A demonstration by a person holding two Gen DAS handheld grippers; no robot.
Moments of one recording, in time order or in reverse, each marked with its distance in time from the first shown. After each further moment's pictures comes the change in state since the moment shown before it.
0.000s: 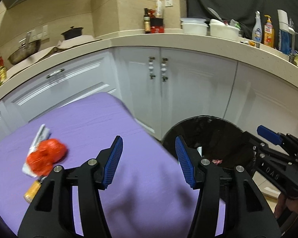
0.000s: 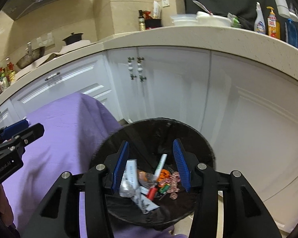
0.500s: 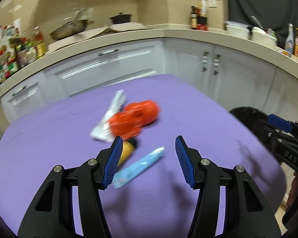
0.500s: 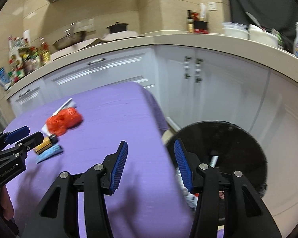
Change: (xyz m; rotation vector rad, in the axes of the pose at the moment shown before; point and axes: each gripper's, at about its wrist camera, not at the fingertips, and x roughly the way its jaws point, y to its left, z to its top) left arm -0.055 0.135 -0.061 -0.135 0.052 0.210; right arm -0.004 0.117 -0.014 -0.158 0.035 0.195
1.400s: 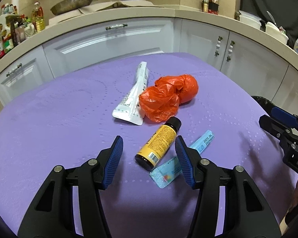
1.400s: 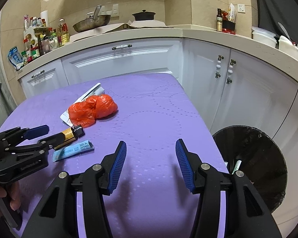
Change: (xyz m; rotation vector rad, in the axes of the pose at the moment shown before) left arm 0.047 0.051 -0.008 -0.031 0.146 -0.059; right arm 0.023 0.064 0.005 -0.099 0.062 0.067
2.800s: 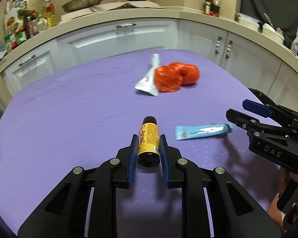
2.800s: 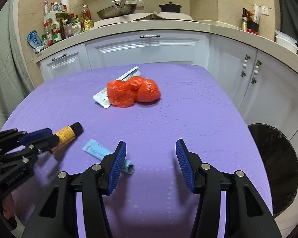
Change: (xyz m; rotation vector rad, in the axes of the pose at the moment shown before) left arm -0.064 0.027 -0.048 -0.033 -0.011 0.030; right arm 0.000 0.055 -0.017 -0.091 0.063 0.125
